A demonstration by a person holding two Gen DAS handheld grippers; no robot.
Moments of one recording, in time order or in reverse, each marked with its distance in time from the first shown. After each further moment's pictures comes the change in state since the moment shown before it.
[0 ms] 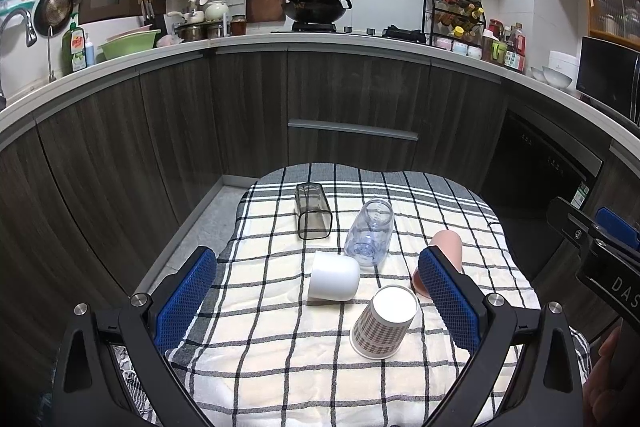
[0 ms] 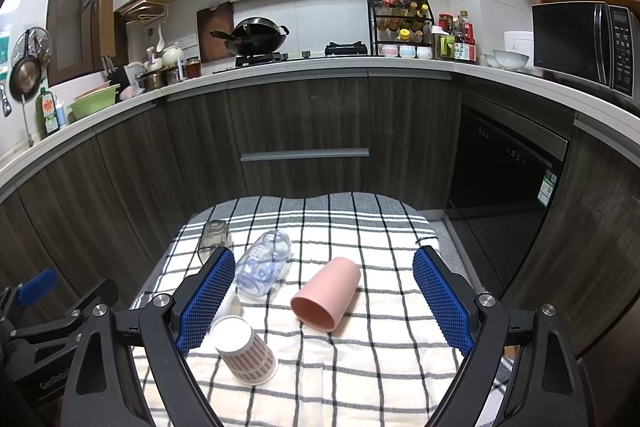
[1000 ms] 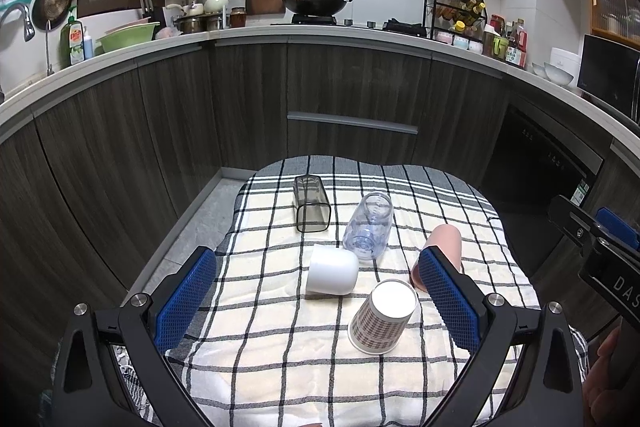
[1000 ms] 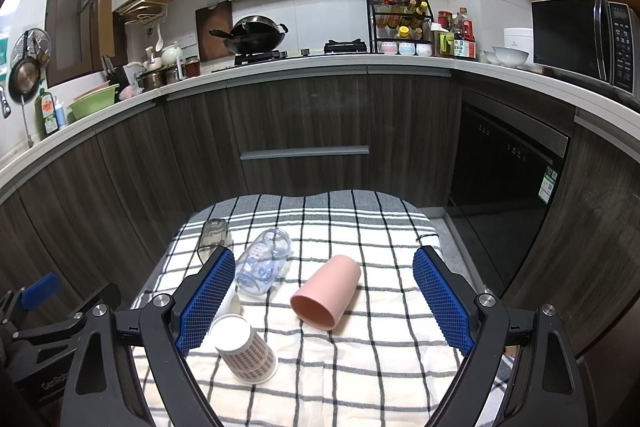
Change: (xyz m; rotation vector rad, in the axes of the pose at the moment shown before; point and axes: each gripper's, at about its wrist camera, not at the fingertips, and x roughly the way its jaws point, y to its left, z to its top) left arm 0.010 0.000 -0.005 -0.005 0.026 -0.011; right arm 0.001 -0.001 -0.001 0.003 0.005 0.001
